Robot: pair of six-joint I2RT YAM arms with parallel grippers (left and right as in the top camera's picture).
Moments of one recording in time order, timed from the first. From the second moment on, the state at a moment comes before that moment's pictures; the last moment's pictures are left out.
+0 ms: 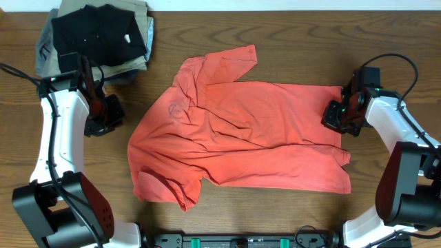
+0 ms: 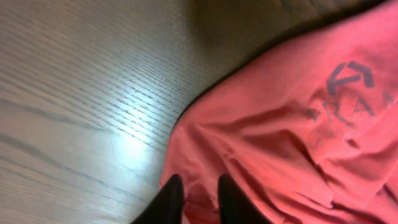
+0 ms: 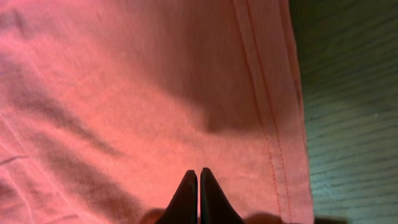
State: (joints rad) left arm 0.25 1.66 1.33 -1.16 0.09 -0.25; right arm -0.12 1.78 1.09 -0.72 -0.19 0.33
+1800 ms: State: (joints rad) left arm 0.25 1.67 1.33 -1.18 0.10 -0.33; right arm -0.29 1.94 1.22 -0.80 0.01 0.41
